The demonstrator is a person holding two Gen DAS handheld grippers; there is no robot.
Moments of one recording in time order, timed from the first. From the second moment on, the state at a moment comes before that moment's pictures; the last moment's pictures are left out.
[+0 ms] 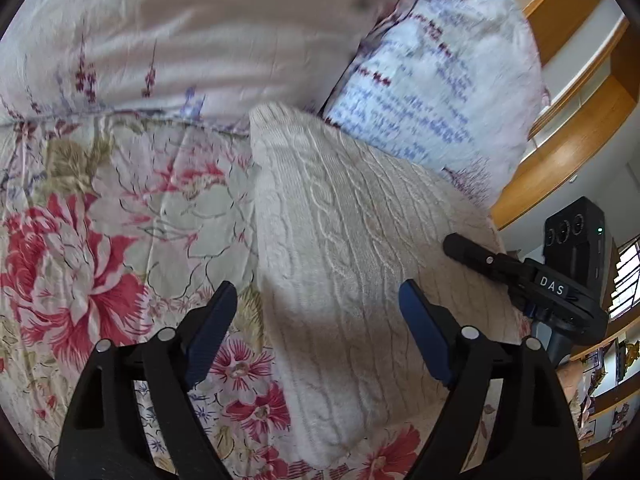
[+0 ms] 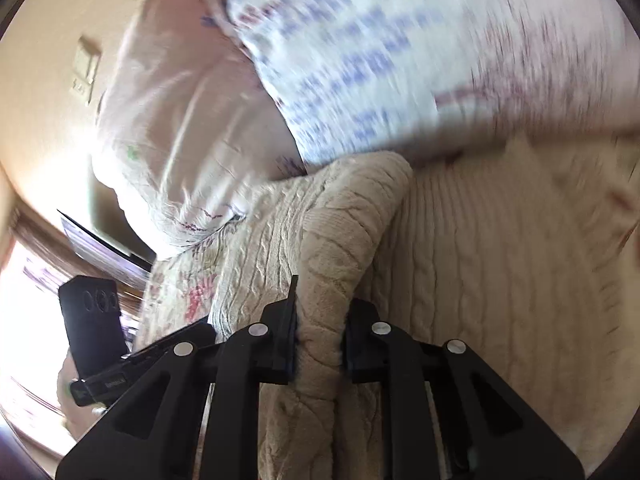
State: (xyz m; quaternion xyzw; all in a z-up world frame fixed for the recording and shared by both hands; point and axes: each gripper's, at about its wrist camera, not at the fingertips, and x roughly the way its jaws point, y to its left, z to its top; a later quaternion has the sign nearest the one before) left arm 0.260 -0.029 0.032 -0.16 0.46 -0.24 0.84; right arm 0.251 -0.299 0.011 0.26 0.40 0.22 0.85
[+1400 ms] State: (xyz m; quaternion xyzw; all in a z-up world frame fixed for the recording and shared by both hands) left arm 0.228 -0.112 0.012 -0.12 0.49 -0.34 0.80; right arm 0.235 -0.474 -0.021 0.41 0.40 0.10 0.81
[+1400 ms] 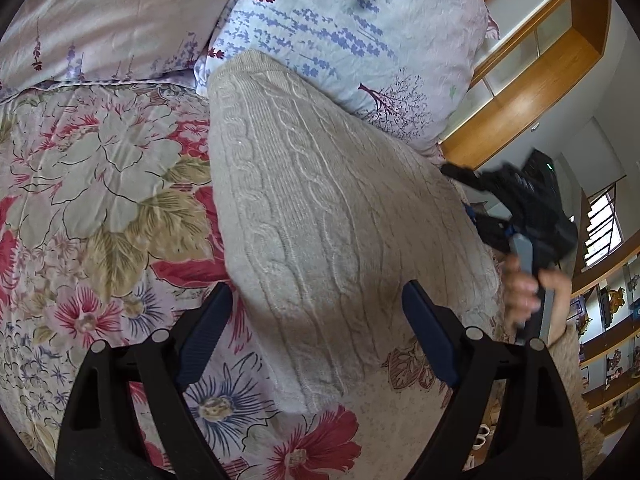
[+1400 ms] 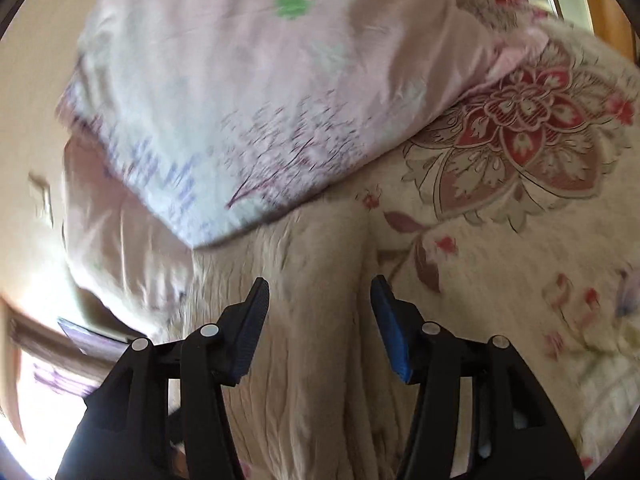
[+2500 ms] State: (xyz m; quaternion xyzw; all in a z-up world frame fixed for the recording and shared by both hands) left arm 0.221 -0.096 -0.003 -0.16 0.50 -0.35 0.78; right arm 0.149 -0.447 -0.012 0.31 0.40 0.13 0.85
